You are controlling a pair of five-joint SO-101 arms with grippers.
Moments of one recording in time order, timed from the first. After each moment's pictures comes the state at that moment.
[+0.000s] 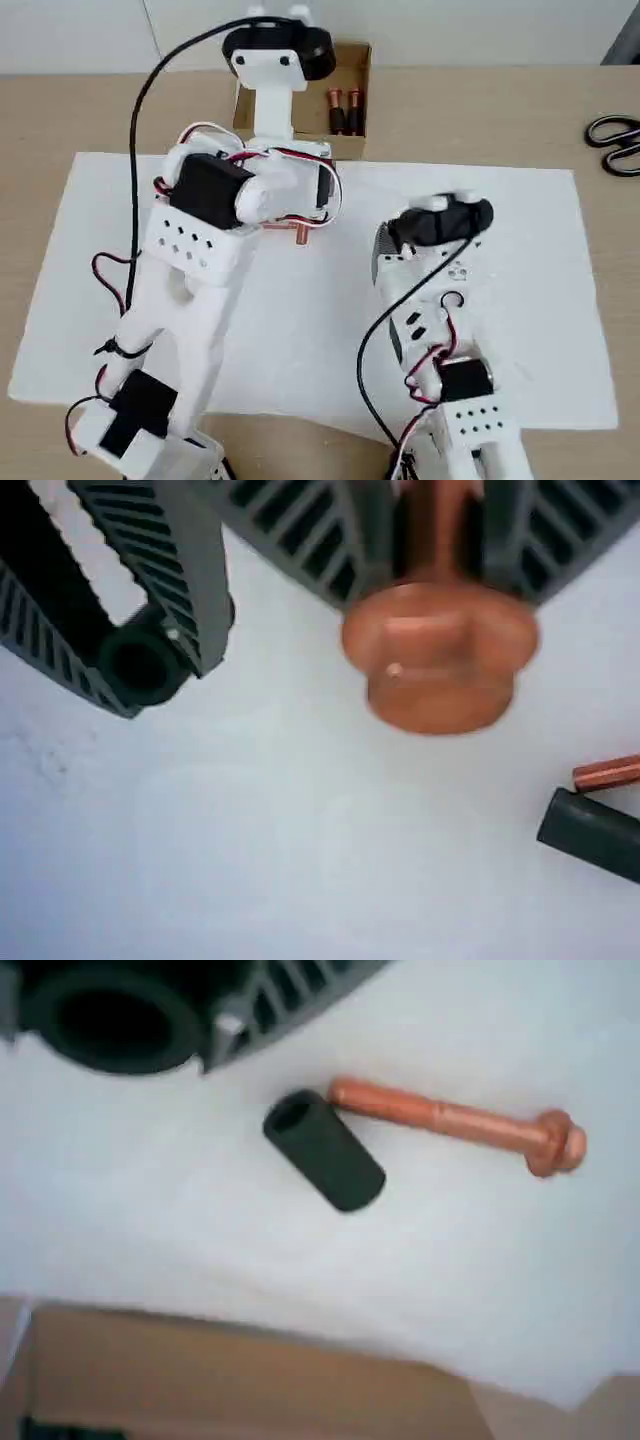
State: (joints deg) left arm 23.9 -0.9 -28.6 95.1 24.1; right arm -14.0 -70.2 81.8 16.6 -8.8
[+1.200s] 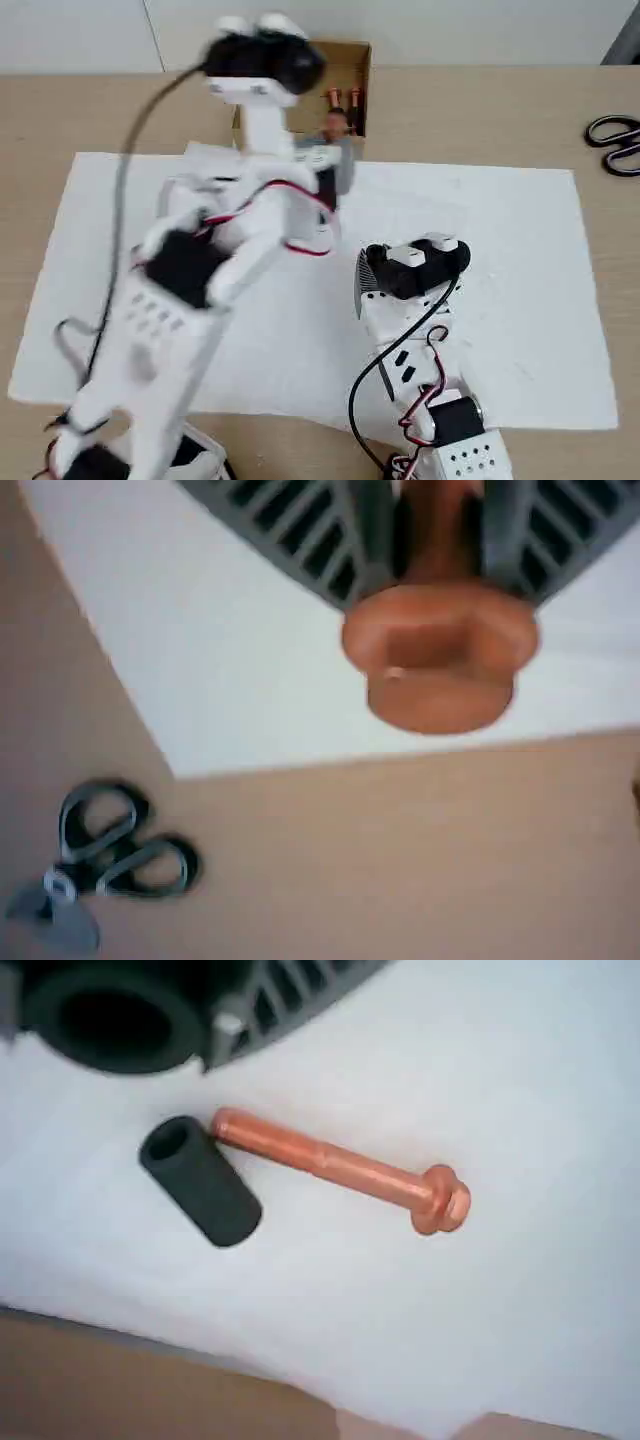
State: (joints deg) left arm 25.6 -27.8 1.9 63.0 27.5; right arm -19.9 -95.5 96.4 24.4 -7.3
